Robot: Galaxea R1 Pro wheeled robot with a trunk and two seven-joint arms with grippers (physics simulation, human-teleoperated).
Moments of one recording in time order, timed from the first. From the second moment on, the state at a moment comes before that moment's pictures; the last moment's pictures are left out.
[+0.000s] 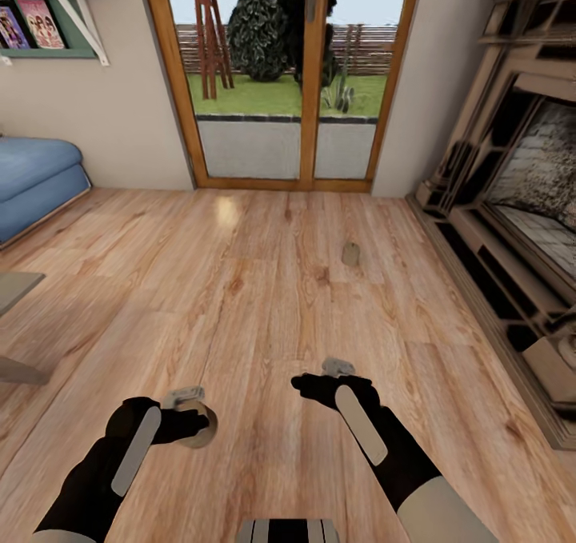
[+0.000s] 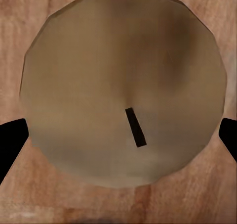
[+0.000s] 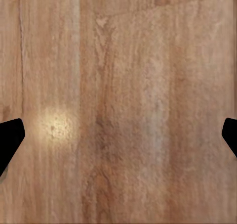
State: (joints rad) left arm -0.42 0.08 -0.03 -1.23 0.42 1.04 0.20; right arm -0.58 0.10 0.36 -1.08 -0.73 0.67 -0.40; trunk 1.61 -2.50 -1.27
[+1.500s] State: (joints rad) left arm -0.42 0.08 -0.03 -1.23 0.42 1.04 0.23; right arm -0.58 0.10 0.30 -1.10 -0.74 0.76 -0.42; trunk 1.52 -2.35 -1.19
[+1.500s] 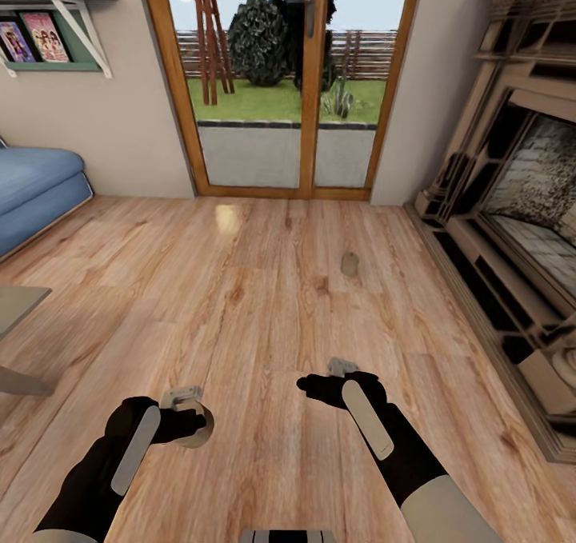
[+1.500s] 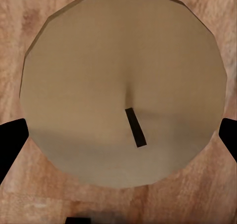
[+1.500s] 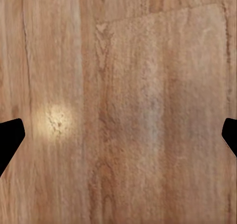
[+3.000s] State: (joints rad) left arm -0.42 0.09 -0.02 -1.26 0.44 1.05 0.23; right arm -0.58 0.10 0.31 -1.10 -0.73 0.74 -0.42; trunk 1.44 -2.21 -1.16
